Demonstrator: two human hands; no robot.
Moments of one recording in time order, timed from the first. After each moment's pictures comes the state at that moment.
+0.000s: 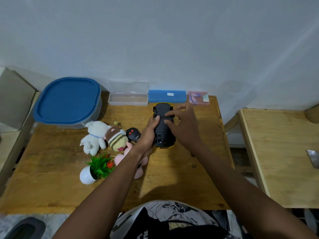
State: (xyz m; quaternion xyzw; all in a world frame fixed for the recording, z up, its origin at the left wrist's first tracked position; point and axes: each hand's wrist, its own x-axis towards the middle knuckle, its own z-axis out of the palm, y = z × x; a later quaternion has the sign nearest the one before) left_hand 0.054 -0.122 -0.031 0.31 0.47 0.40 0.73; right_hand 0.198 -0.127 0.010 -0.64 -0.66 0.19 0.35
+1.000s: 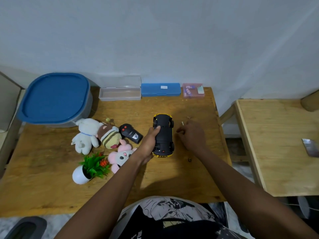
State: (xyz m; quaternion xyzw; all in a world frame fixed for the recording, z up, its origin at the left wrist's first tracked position) left_hand 0.071 -0.143 -0.065 0.27 0.52 0.31 0.75; right_hand 0.254 -0.145 -0.060 -0.72 -0.67 0.14 0.10
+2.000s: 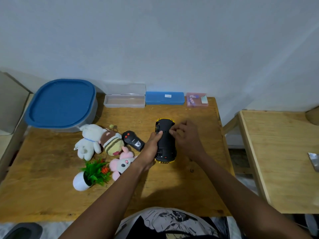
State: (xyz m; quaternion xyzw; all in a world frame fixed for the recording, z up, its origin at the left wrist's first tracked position) left_hand 0.072 -0.142 -0.044 0.28 0.53 0.33 0.73; right_hand 0.227 -0.135 -0.034 -0.64 -0.62 0.29 0.34
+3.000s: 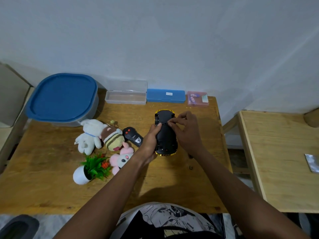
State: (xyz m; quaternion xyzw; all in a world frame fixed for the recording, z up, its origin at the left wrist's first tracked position) left_hand 0.074 -0.137 -0.033 0.24 0.49 0.39 0.74; right_hand 0.220 -0.129 -0.023 -0.62 -0.65 0.22 0.38
